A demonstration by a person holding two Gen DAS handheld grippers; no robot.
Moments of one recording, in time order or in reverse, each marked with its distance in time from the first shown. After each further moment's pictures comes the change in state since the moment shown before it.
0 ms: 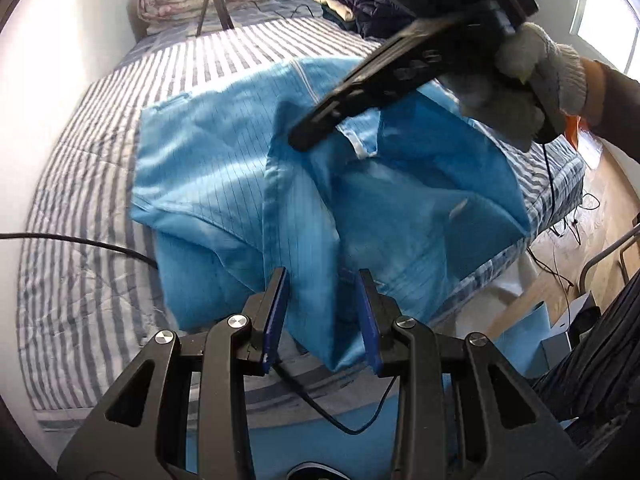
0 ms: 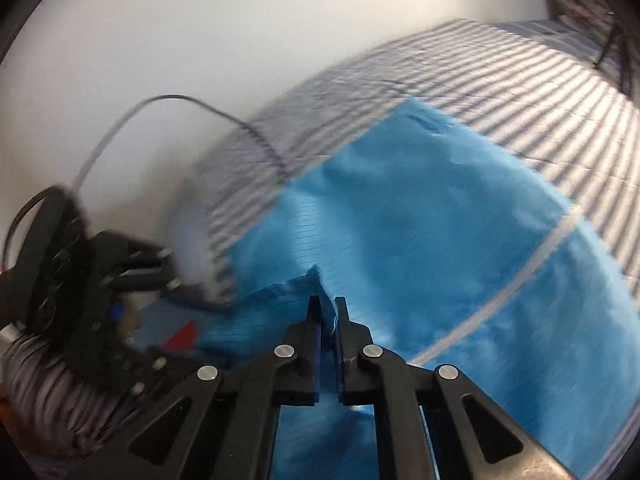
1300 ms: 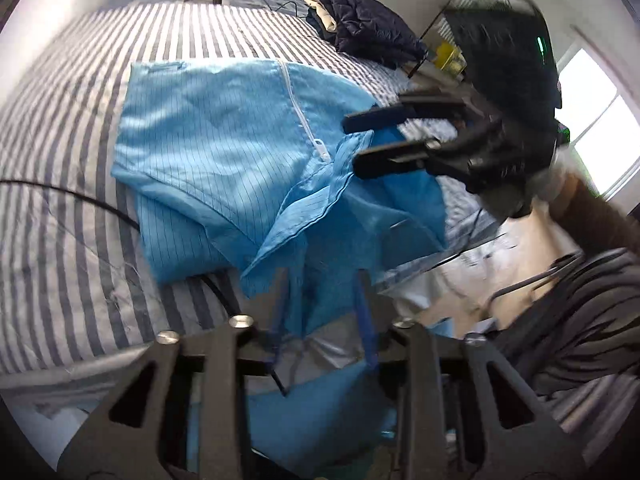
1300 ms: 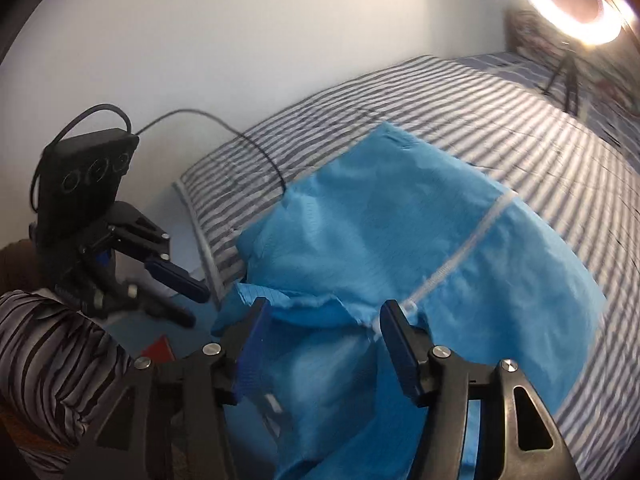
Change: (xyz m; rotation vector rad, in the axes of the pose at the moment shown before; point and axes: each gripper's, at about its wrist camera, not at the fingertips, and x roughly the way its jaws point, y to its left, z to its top) left arm -0.044 0.034 -0.006 -0.160 0.001 -0.309; right arm -0.037 0.040 -0.032 -0.037 -0.112 -0.055
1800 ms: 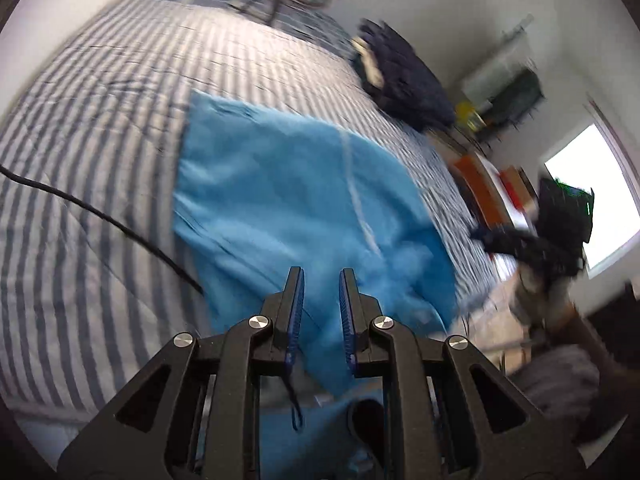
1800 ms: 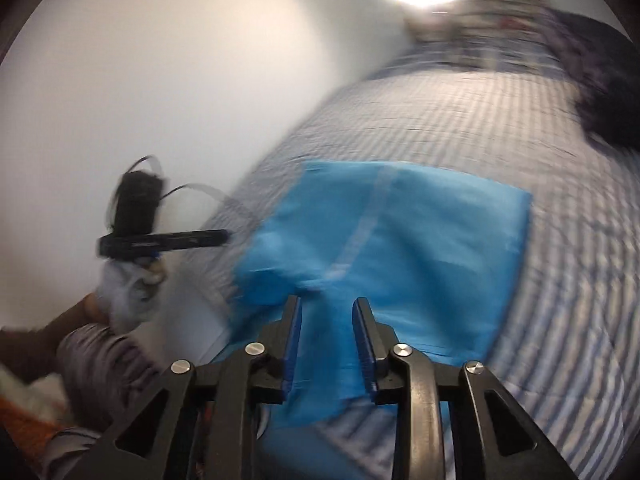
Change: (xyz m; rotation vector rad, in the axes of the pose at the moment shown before) left arm -0.015 0.068 0.043 -0.200 -0.079 -0.096; right arm -0.090 -0.031 -0.058 0.306 -0.200 0.055
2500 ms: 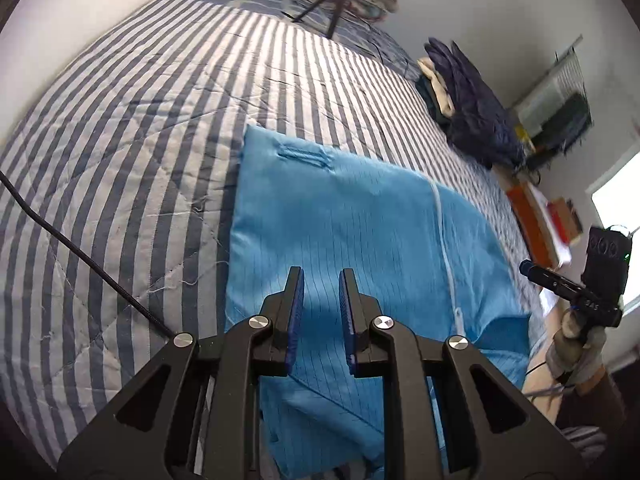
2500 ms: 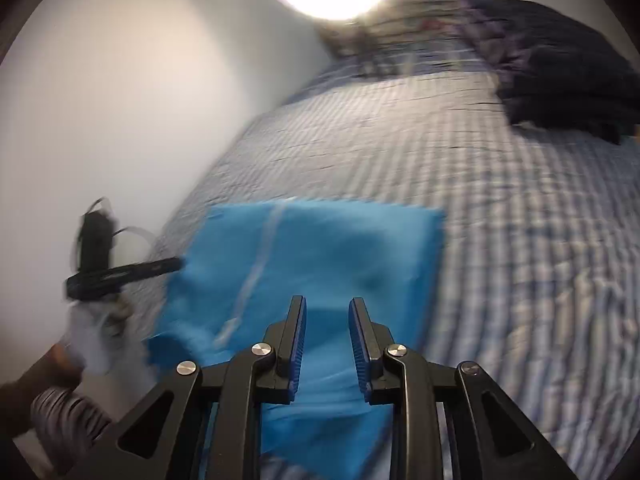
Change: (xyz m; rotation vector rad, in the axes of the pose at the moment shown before) left arm 0.062 0.057 0.069 -0.094 -0.064 0.200; right arm 0.007 -0.079 0.006 0.204 -0.106 -0.207
